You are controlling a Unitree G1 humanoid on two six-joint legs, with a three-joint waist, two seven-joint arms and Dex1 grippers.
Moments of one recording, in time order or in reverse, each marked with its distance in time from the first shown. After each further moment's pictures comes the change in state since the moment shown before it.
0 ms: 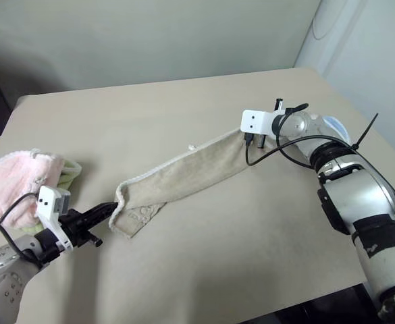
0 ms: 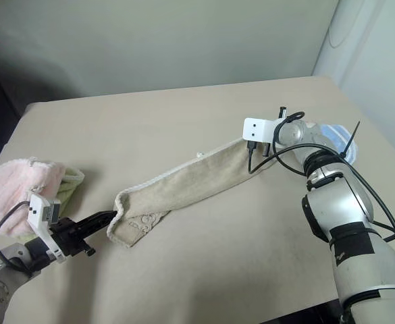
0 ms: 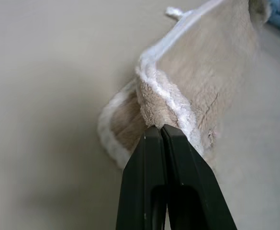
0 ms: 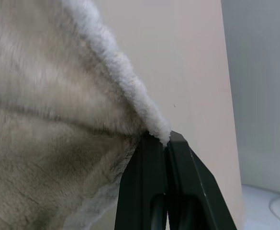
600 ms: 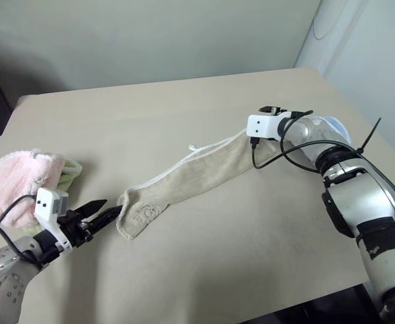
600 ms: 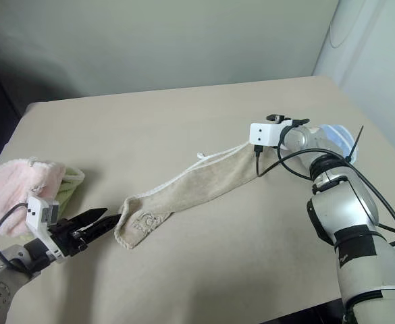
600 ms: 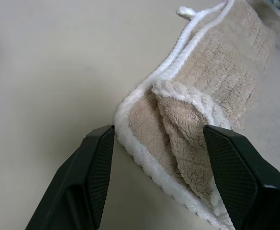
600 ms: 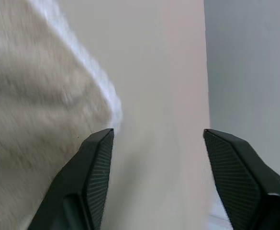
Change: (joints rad) left arm -0.008 -0.027 0.026 0.025 0.023 -0.033 0.013; right arm 0.036 -0.062 0.045 0.000 -0.080 -0.070 -0.148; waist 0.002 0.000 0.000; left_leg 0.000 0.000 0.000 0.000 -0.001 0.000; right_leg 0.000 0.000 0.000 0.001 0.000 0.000
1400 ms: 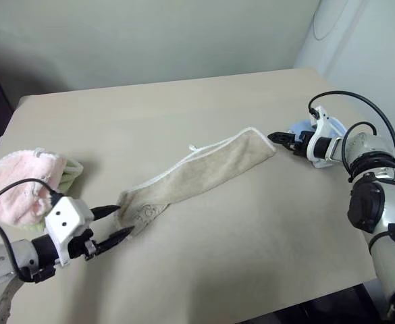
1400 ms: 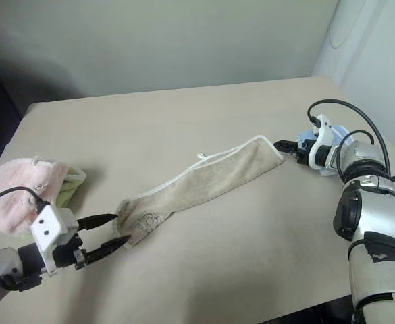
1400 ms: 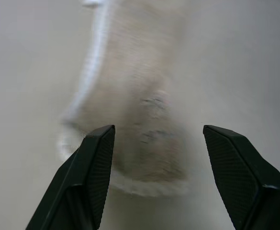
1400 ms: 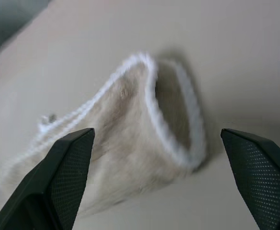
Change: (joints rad) left arm 0.215 0.188 -0.069 -0.325 0.230 -0.239 -0.176; right arm 0.112 -0.102 -0.802 -0.110 0.891 1.262 0.459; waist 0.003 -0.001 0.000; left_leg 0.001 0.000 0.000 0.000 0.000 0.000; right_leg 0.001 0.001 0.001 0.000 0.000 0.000
